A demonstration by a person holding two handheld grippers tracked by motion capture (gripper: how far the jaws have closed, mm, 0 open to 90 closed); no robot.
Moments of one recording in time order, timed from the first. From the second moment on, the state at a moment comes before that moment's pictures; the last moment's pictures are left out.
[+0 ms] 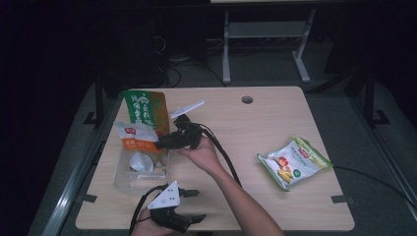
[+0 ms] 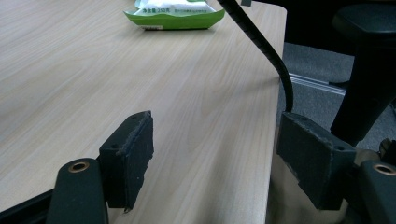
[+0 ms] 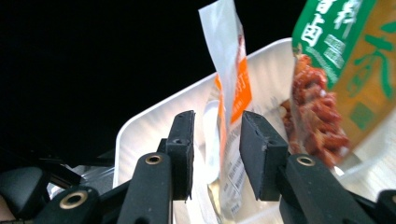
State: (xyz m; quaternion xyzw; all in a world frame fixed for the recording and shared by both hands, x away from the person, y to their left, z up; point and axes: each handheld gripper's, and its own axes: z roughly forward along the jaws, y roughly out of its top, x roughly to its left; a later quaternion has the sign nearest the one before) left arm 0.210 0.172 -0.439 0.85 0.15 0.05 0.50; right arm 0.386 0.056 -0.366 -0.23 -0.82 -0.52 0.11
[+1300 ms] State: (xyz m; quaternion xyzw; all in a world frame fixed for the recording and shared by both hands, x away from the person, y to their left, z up) left arm 0.211 0.169 -0.442 0.85 0.15 0.05 0.49; right arm 0.369 -0.075 -0.374 -0.30 -0.80 -0.51 0.06
